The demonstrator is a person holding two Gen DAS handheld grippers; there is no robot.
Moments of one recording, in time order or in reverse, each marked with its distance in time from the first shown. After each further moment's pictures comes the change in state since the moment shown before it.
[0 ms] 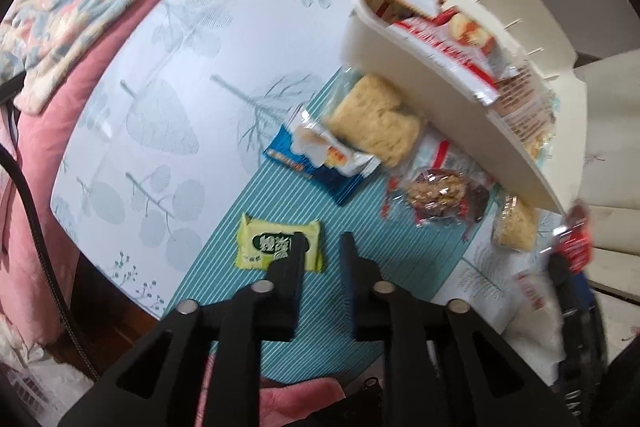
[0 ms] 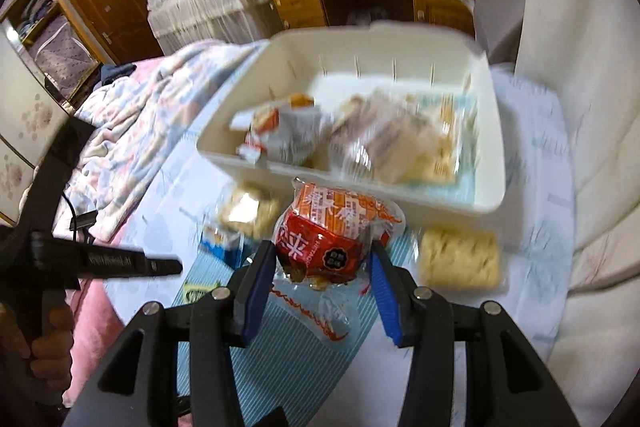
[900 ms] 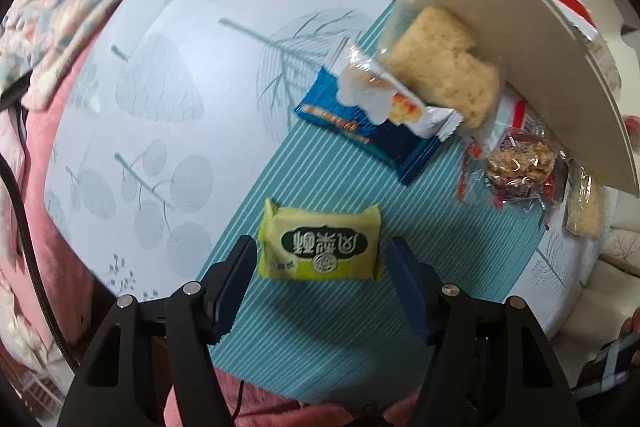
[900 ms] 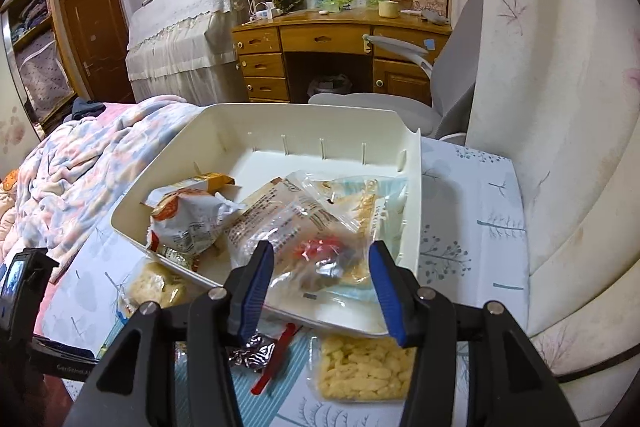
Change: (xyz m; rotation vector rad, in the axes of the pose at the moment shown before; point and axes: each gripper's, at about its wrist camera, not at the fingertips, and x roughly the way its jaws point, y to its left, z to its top) left arm 0.070 0.001 -0.015 0.056 0.011 0.121; right arm 0.019 -0.062 0.030 -0.020 -0.233 -0.154
